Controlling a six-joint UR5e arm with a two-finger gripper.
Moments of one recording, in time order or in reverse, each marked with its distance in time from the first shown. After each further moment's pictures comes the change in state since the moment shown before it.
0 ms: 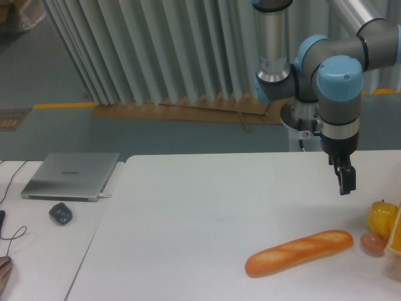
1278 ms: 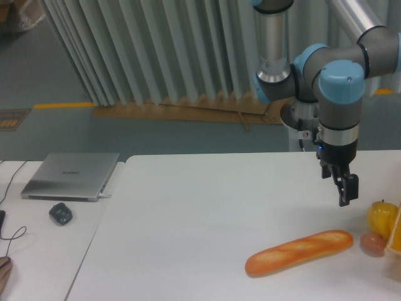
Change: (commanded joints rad) arm 0.002 -0.025 -0.023 0.156 -0.083 -0.218
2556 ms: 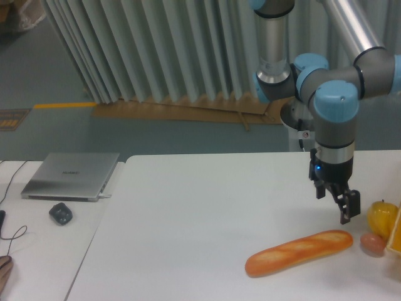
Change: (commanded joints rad) arm -0.064 -0.074 -0.046 0.176 0.011 -0.242
